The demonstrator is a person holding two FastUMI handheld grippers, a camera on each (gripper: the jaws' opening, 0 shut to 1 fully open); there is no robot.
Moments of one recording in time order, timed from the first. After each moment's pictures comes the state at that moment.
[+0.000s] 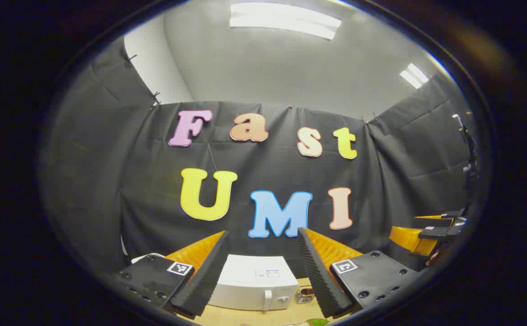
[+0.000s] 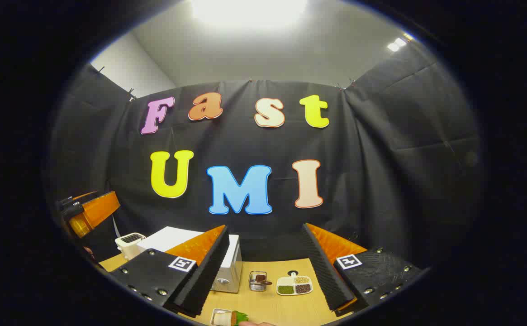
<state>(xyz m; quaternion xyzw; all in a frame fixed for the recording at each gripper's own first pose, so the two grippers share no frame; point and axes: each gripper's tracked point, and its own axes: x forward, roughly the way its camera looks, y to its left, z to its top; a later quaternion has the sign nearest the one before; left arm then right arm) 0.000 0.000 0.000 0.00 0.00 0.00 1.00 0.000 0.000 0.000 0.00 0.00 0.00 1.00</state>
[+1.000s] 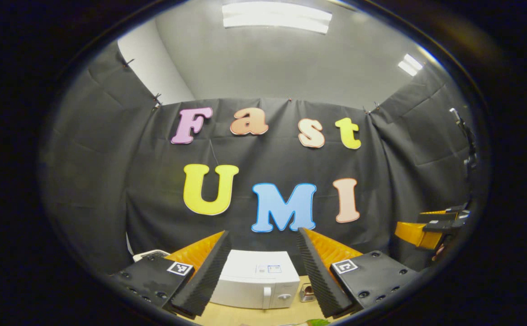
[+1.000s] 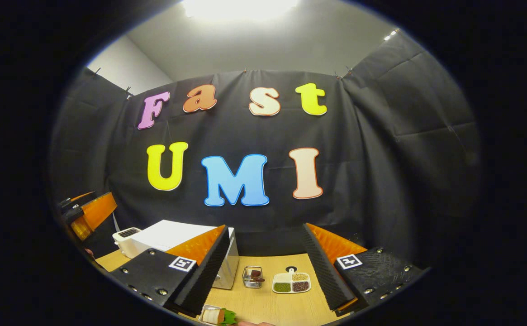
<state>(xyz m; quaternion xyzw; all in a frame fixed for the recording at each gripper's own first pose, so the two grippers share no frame) 0.007 -0.021 -0.045 0.02 0.02 0.02 1.00 0.022 -0.030 -0.034 0.01 0.02 0.00 1.00</state>
